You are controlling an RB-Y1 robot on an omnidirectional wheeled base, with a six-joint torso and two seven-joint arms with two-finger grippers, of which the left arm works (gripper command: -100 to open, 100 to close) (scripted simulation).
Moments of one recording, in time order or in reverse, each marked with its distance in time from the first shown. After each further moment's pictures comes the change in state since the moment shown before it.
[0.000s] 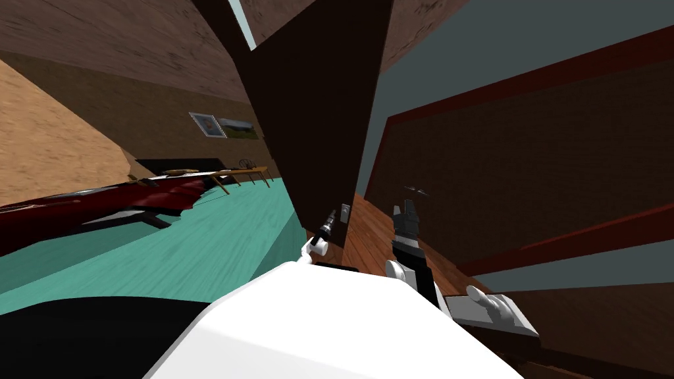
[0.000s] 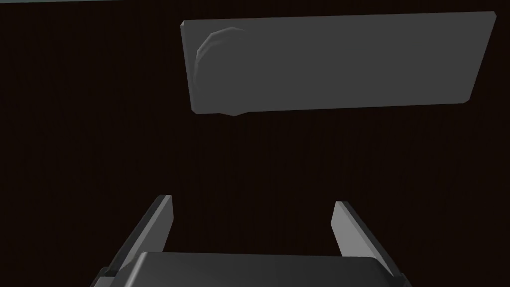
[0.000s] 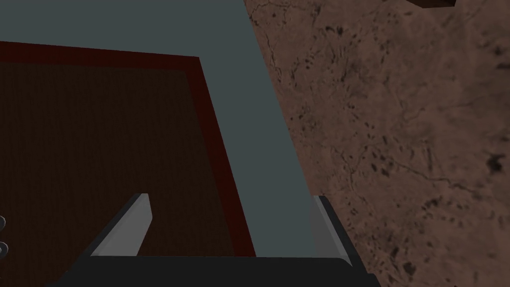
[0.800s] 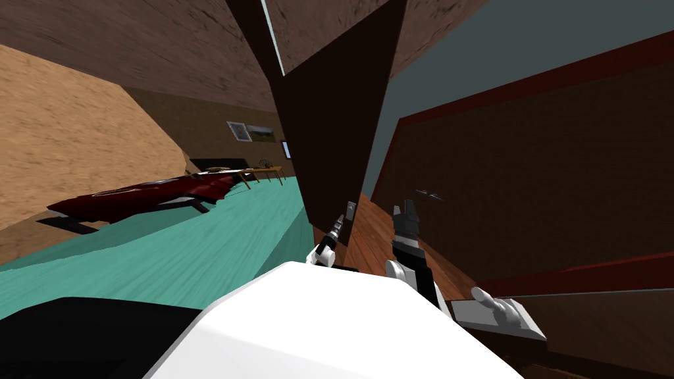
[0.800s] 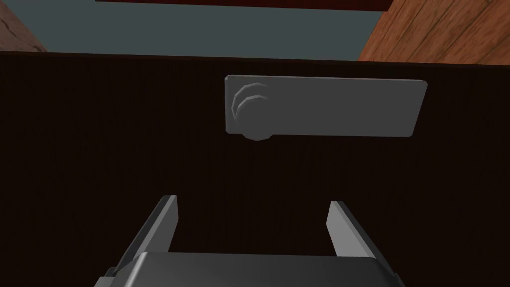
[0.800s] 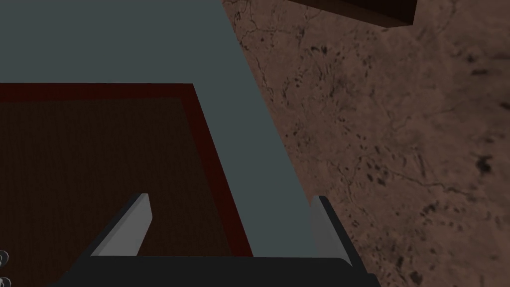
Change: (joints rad) arm 0.104 -0.055 -0.146 -0.108 0.054 0.015 -0.082
